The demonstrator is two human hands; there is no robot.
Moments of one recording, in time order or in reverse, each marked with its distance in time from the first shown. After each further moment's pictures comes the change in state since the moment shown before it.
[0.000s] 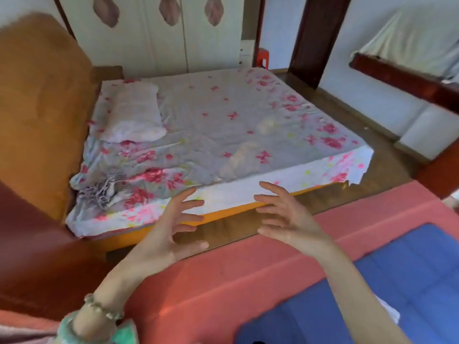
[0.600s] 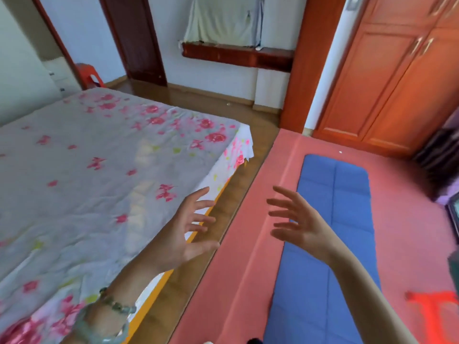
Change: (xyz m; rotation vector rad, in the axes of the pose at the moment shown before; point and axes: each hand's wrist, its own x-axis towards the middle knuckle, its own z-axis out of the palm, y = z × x) left_hand 0.339 0.000 0.096 -0.032 -0.756 0.206; right_hand 0.050 0.043 -0.136 0.057 0.819 0.180
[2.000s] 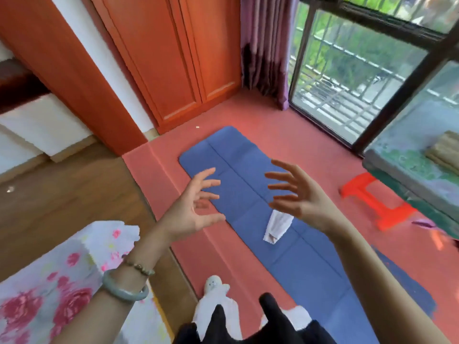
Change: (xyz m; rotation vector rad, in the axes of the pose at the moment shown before) left_hand 0.768 -0.050 0.172 0.008 -1.059 0.181; right_hand 0.375 0.113 -0.322 0.165 1.033 0.330
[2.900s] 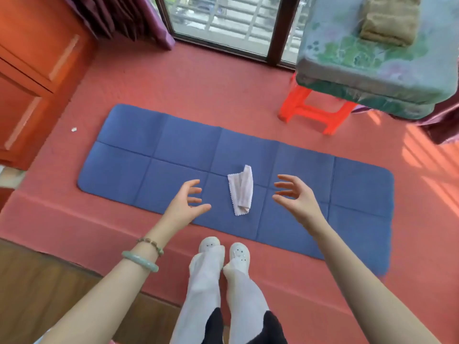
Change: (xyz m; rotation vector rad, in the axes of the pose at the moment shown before) left_hand 0.306 -0.232 0.133 0.229 -0.480 -0.304; right_hand 0.090 0.294 -0.066 0.161 0.795 0.542
